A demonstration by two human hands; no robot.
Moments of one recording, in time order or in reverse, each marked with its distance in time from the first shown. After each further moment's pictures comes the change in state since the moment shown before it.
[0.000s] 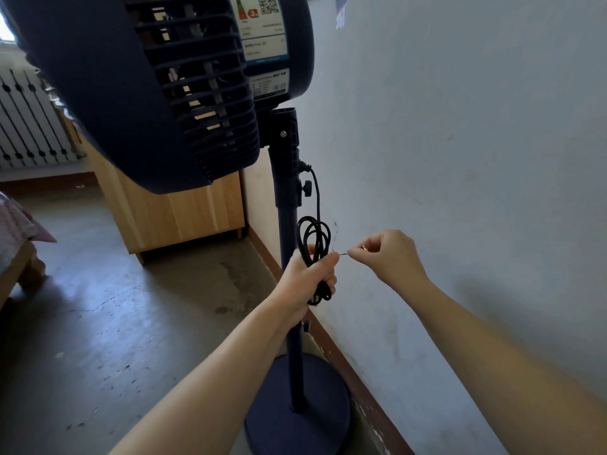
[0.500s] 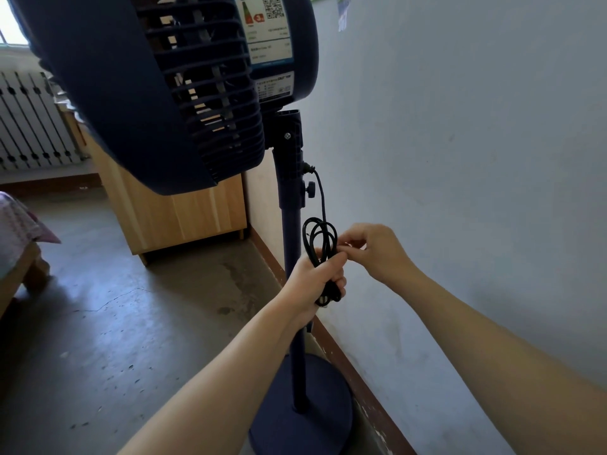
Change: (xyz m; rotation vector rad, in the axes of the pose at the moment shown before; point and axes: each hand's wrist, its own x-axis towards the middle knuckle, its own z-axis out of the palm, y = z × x) left_hand -0.004 0.004 0.008 -0.118 -0.039 -0.068; right_hand 0.007 -0.015 0.004 0.025 -0.136 -0.363
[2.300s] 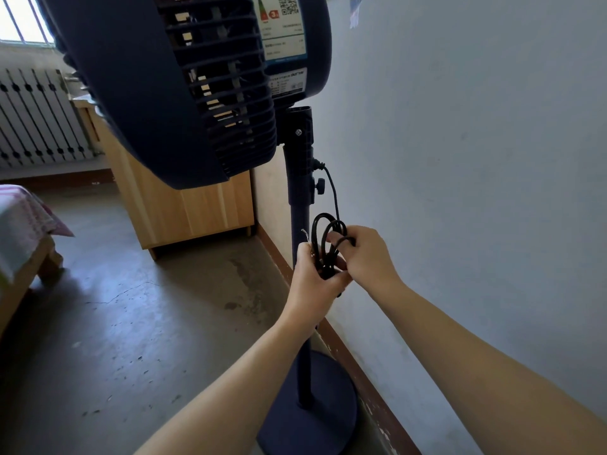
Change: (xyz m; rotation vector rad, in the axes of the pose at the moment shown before) left_hand -0.016 -0.011 0.002 0.388 0.314 0.207; right_hand -0.004 -0.032 0.030 0.241 0.140 0.282
